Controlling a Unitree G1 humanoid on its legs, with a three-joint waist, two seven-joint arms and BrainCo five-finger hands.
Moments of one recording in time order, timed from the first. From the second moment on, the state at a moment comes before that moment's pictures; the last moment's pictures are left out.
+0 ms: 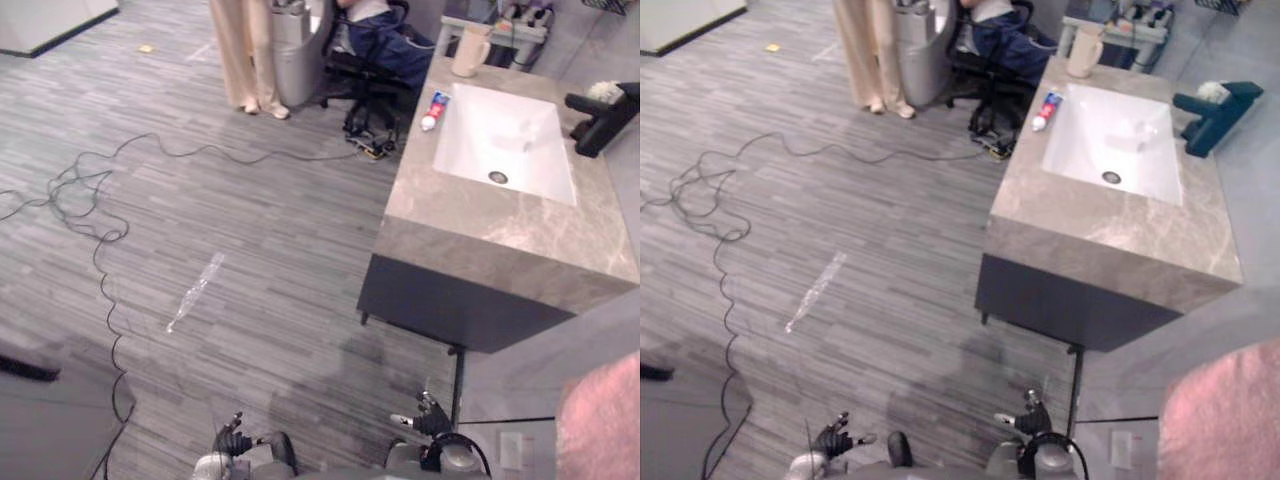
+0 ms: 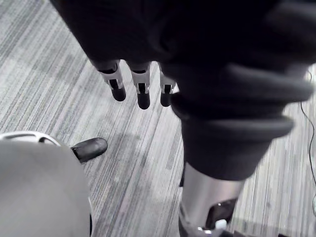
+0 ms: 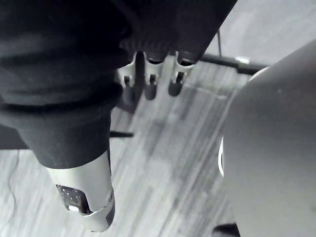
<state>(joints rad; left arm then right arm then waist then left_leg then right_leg) 0.11 0.15 0.01 1.04 -0.07 -0.12 0.03 0.08 -0.03 -0.03 0.92 -0.10 -0.11 -0.04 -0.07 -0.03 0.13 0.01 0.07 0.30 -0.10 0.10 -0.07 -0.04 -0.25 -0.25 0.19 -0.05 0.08</state>
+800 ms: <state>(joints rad) 0.08 0.14 0.04 1.02 -0.04 -0.13 0.07 0.09 0.00 -0.04 0.92 -0.09 -0.11 -0.02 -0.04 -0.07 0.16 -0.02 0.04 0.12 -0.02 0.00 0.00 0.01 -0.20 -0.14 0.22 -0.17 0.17</state>
